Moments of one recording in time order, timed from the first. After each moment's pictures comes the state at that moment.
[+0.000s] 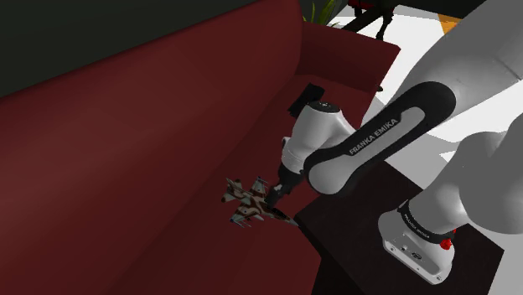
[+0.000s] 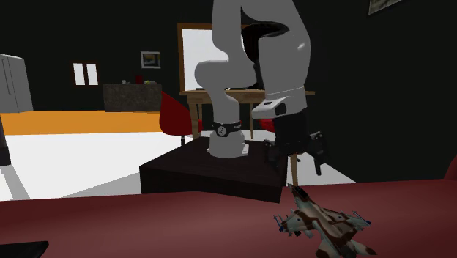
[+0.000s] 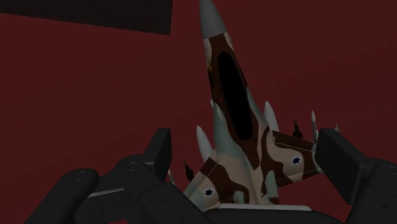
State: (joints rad) arm 0.38 0.04 0.38 -2.71 0.56 2.83 0.07
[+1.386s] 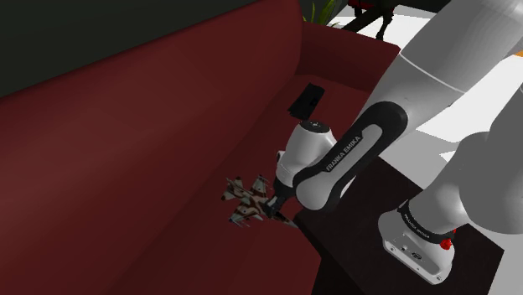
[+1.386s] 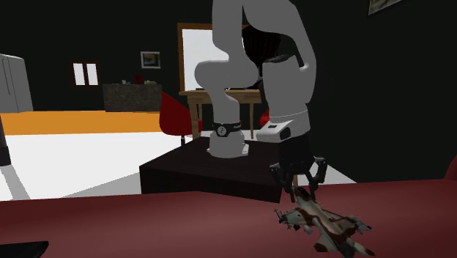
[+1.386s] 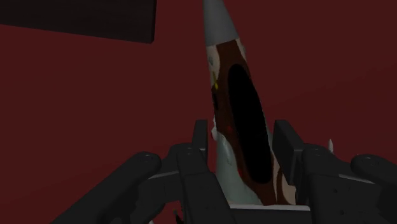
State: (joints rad) arm 0.39 0.24 0.41 -2.67 0.61 2.98 0.02
